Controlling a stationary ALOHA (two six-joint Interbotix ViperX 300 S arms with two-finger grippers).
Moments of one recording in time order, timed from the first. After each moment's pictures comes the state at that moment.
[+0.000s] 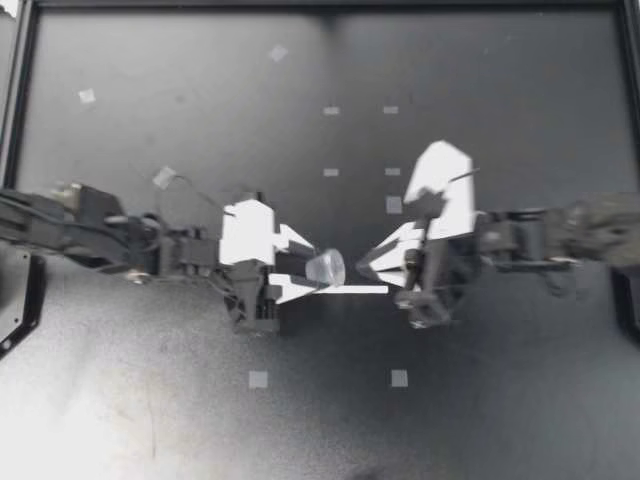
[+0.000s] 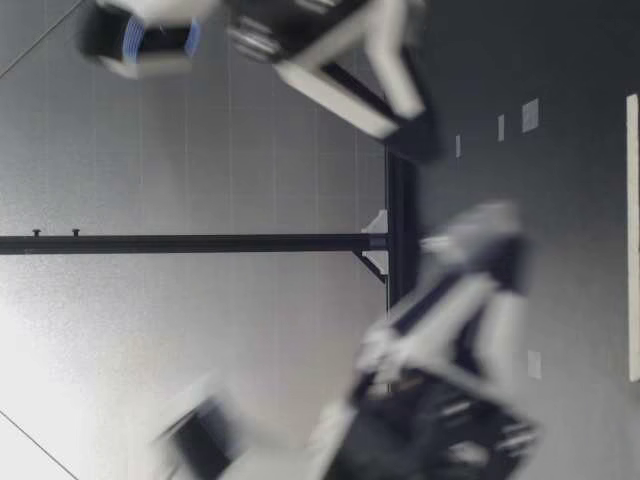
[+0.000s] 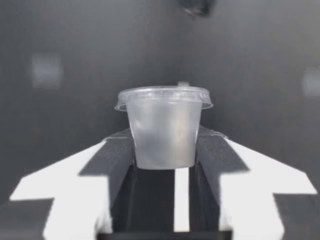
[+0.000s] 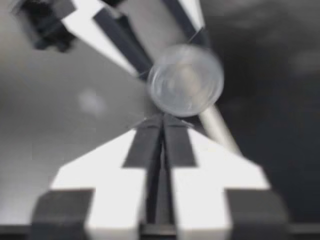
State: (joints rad) left arm 0.03 0.16 0.87 -0.01 -0.66 0.02; right arm -0.01 -0.11 0.93 0.01 -0.33 0.66
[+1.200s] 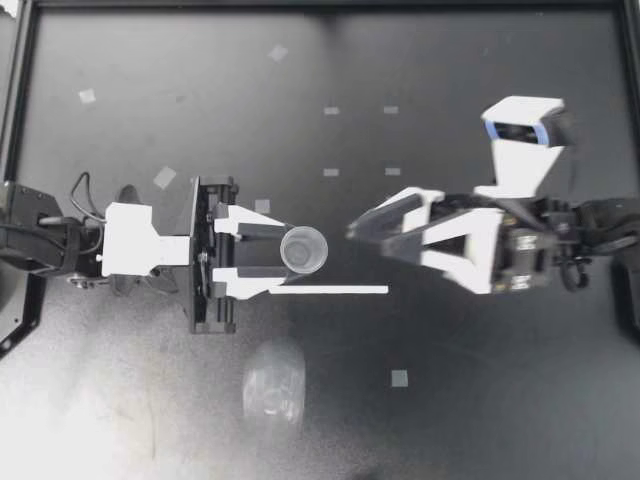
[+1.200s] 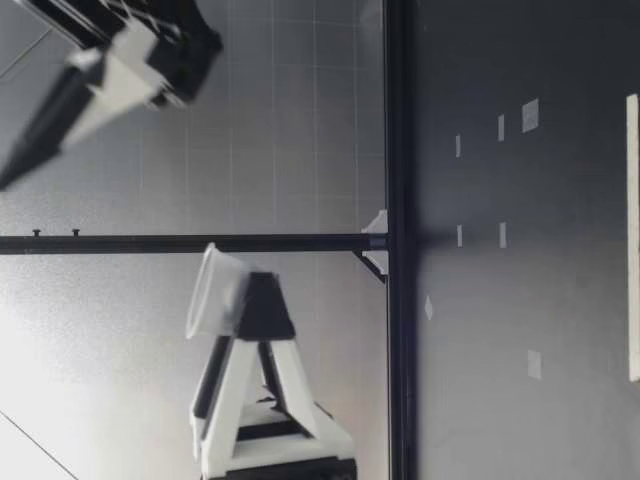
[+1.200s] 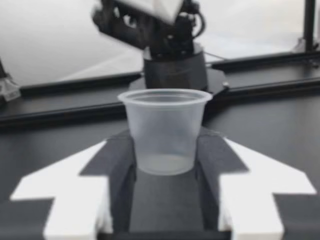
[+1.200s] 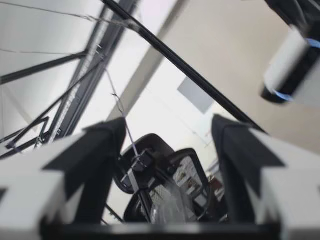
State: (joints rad) left arm -0.01 0.04 0.98 0.00 -1.10 0.14; right arm -0.06 -0.07 0.94 -0.21 -1.40 1.09
